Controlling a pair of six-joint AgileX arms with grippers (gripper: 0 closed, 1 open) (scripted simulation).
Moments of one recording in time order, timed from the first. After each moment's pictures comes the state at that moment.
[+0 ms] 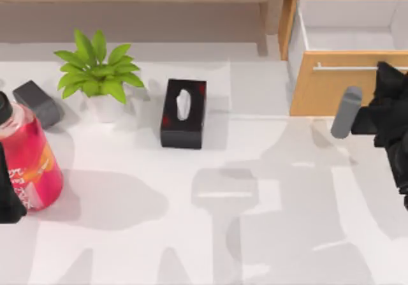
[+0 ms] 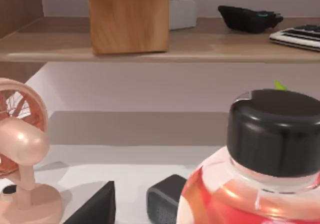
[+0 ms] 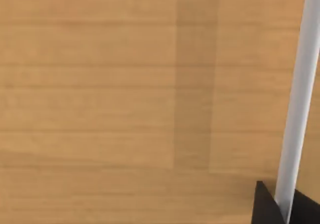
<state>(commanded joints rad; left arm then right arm) 0.00 0.00 0.00 0.00 0.00 0.00 0.25 2.06 0.52 1.53 0.28 -1.56</state>
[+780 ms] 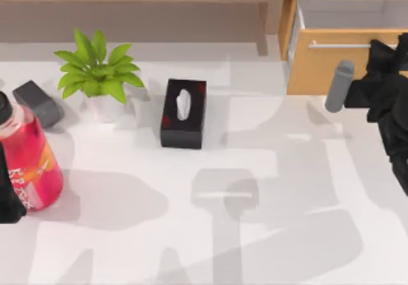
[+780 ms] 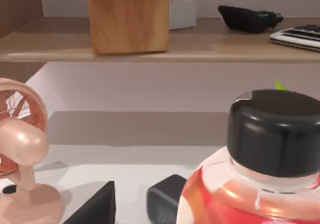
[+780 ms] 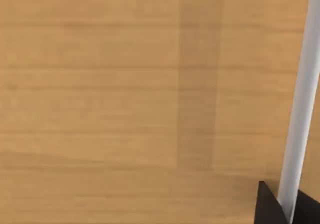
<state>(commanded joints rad) 0.00 0.00 0.00 0.00 0.00 0.00 0.21 2.14 0.72 1.41 0.25 -1.56</state>
